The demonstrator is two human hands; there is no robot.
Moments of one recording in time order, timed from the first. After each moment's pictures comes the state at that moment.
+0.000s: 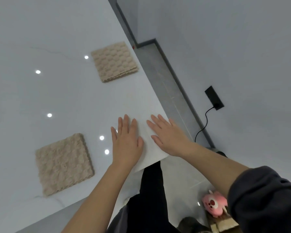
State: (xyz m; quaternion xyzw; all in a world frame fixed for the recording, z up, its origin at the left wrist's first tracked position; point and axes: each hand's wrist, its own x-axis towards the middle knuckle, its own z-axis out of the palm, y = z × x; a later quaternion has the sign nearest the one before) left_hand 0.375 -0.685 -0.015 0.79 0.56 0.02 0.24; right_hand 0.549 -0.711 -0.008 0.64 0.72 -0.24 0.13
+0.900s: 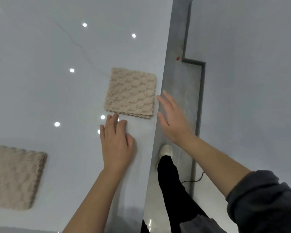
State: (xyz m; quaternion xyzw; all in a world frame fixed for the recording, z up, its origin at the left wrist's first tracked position) left_hand 0.470 -0.539 -0.046 0.55 0.79 0.20 0.19; right_hand 0.641 -0.440 -0.025 0.55 0.75 -0.35 -0.11
